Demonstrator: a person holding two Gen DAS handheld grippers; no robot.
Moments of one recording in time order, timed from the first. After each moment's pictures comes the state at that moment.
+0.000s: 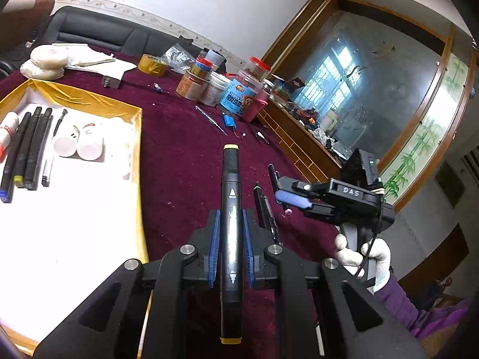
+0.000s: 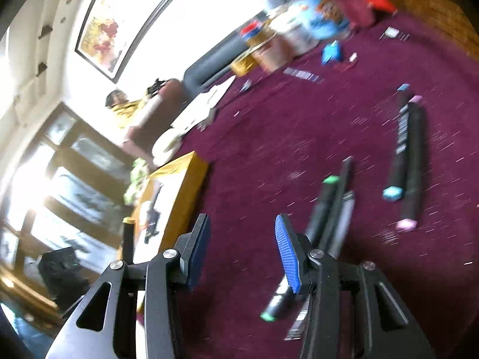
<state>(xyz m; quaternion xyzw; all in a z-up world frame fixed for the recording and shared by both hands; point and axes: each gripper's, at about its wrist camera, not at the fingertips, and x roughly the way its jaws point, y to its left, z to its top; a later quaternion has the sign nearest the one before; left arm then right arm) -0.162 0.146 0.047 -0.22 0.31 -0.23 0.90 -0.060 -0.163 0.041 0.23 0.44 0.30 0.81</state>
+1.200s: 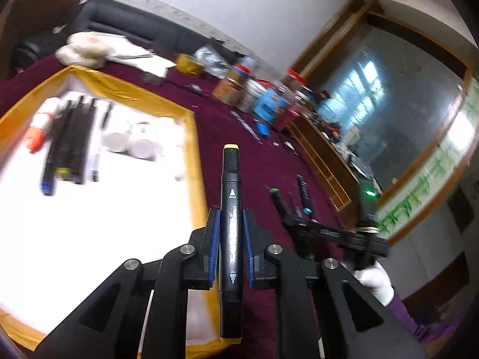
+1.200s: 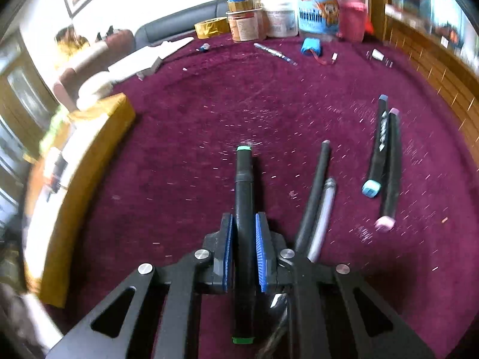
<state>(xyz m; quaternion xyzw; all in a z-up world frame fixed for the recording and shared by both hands) -0.162 0.201 0.037 -0.26 0.33 -0.16 0.89 -0.063 -0.118 0.015 0.04 0.47 0.16 0.87</state>
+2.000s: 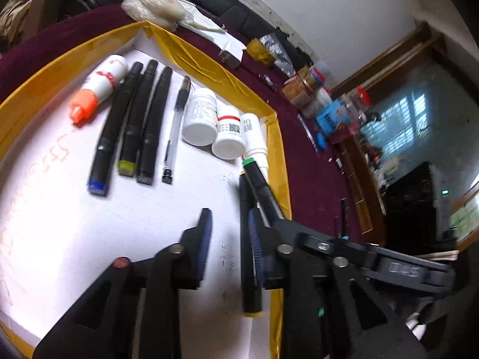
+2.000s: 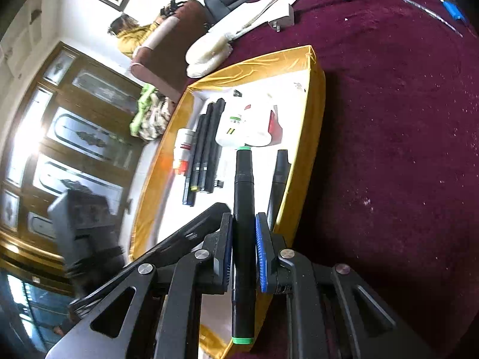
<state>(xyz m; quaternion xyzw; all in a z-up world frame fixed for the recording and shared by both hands) -0.136 0.255 0.002 -0.34 0.39 -0.07 0.85 -0.060 0.062 0.023 0.14 0.56 0.35 0.74</state>
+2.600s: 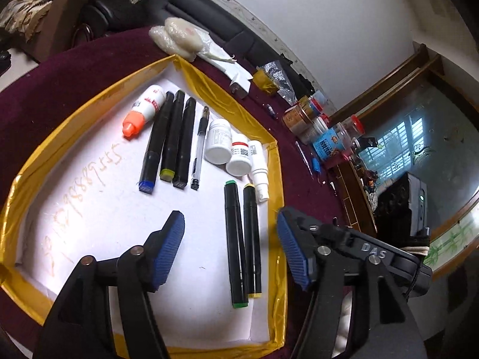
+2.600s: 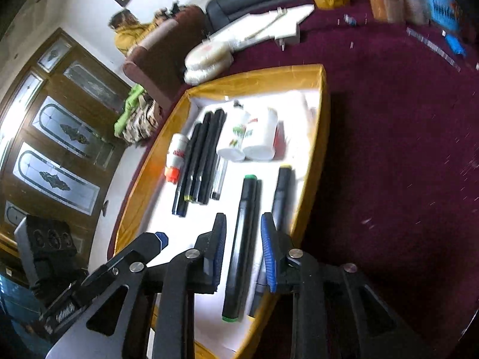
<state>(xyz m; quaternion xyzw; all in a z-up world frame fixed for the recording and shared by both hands) -0.174 0.274 0.023 -0.36 0.34 -0.05 0.87 -0.068 0.068 0.042 0.09 0.51 0.33 0.79</state>
